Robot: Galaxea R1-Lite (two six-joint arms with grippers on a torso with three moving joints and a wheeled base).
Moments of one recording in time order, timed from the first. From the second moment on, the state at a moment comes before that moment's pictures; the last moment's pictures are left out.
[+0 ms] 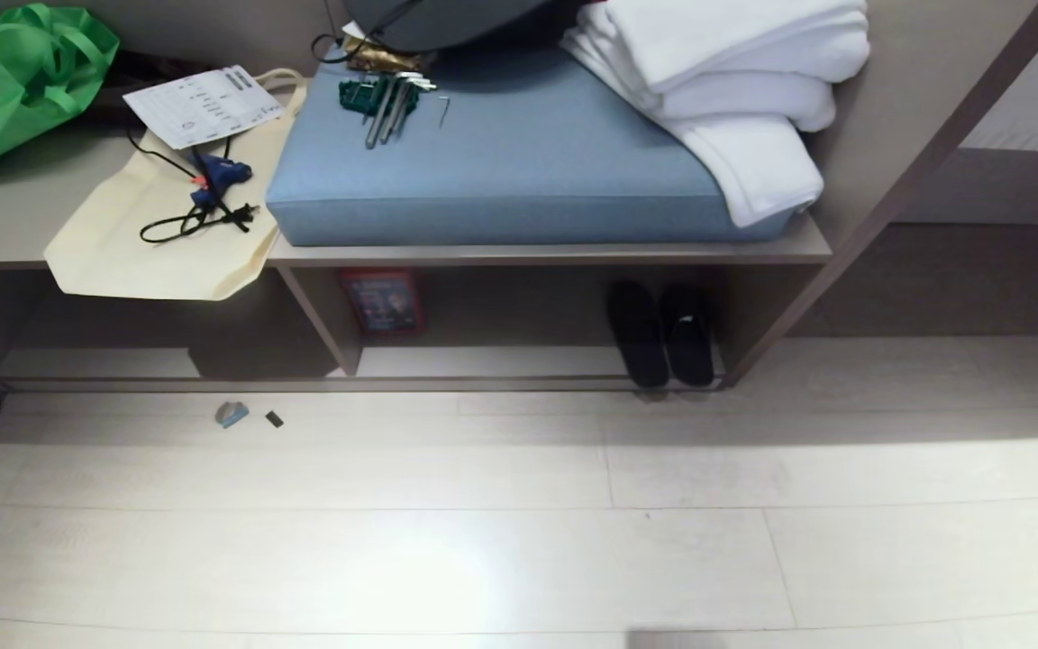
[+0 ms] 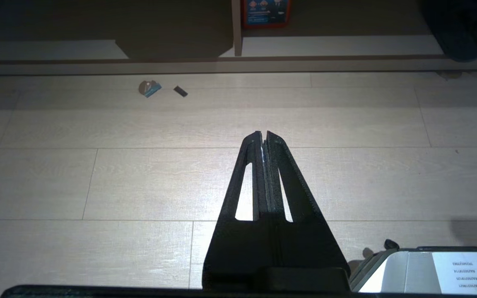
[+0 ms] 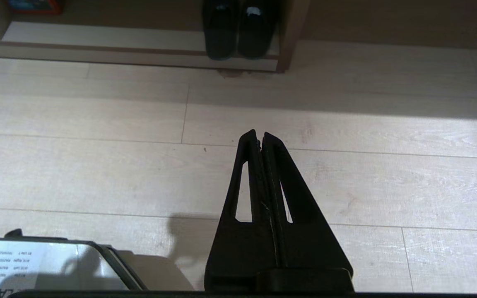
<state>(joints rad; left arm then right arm) 0.00 0.00 0.00 0.00 0.00 -0.01 0.00 0.00 0.00 0.01 0.00 -0.01</state>
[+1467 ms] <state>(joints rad) 0.00 0.00 0.00 0.00 0.00 -0.01 0.00 0.00 0.00 0.01 0.00 -0.01</state>
